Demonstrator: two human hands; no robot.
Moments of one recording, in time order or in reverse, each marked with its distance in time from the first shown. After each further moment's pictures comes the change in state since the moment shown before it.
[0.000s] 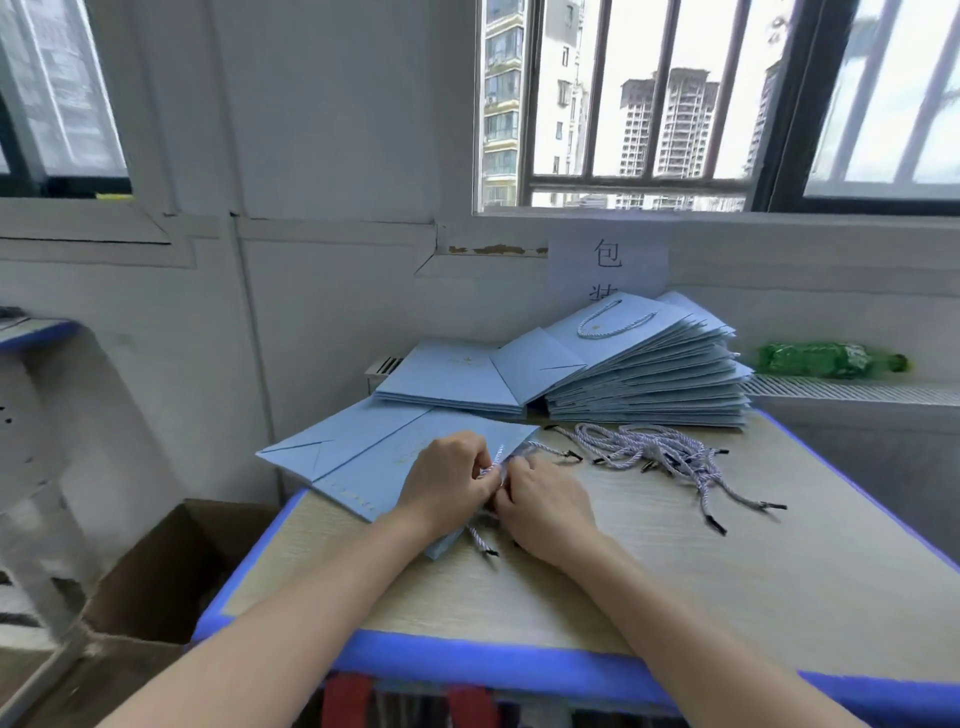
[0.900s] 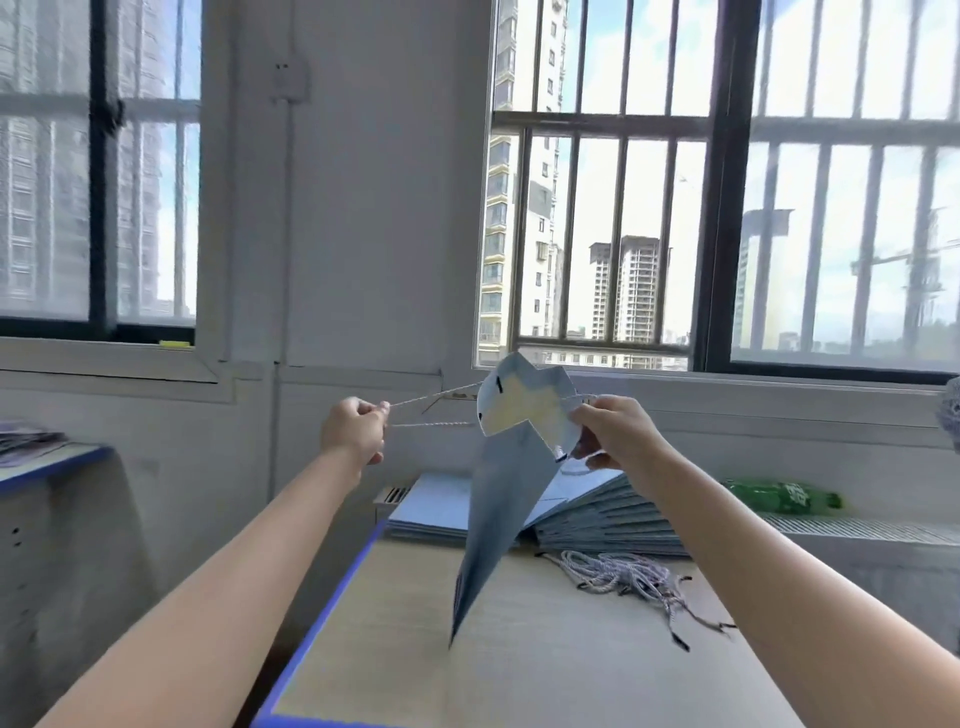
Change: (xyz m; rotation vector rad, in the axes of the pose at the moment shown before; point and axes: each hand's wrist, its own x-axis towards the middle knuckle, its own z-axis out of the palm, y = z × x) left_hand 0.048 0.014 -0.185 -0.717 0.466 -0.396; right_hand -0.002 -0.009 -0.212 0.918 0.277 0.189
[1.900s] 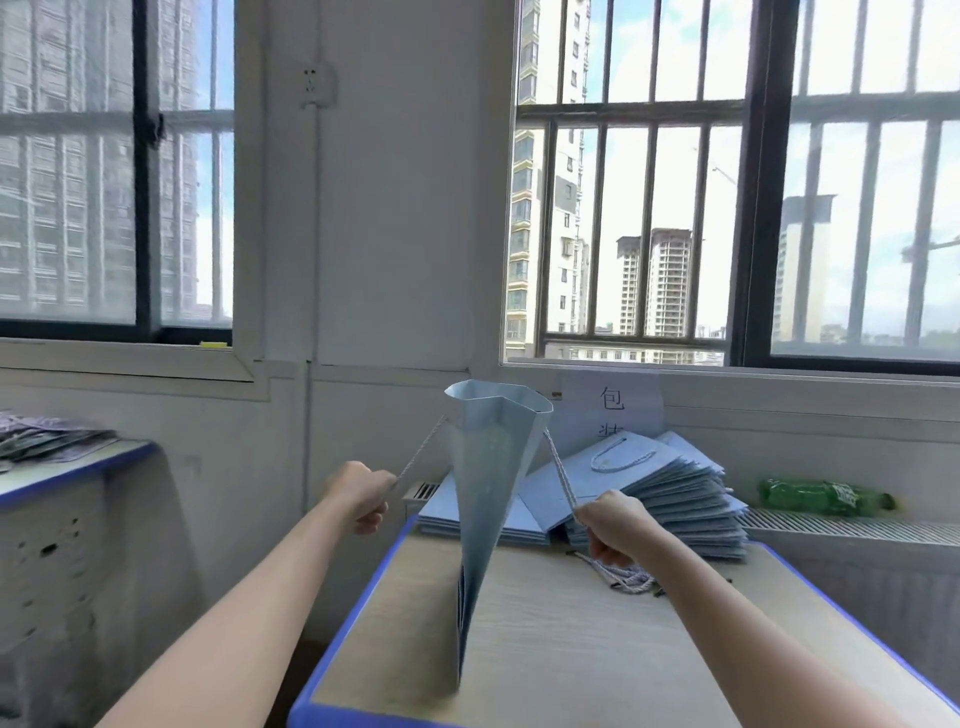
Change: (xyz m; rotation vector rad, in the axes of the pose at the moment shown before) left_hand -0.008 -0.052 -0.029 0.343 -0.114 -0.292; right_hand -0.005 0.078 0.047 -0.487 -0.170 0.242
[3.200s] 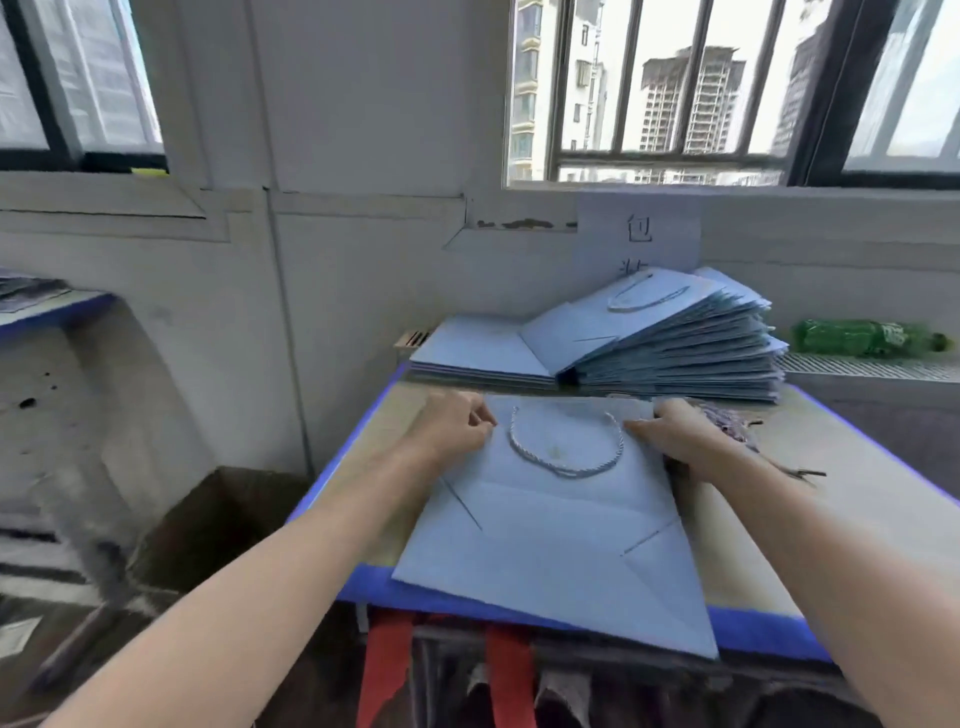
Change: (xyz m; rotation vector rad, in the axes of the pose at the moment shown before) left_hand -0.020 -0.059 0.113 0.543 -0.295 0.477; right_hand 0.058 0.103 0.038 -0.050 -0.028 0.071
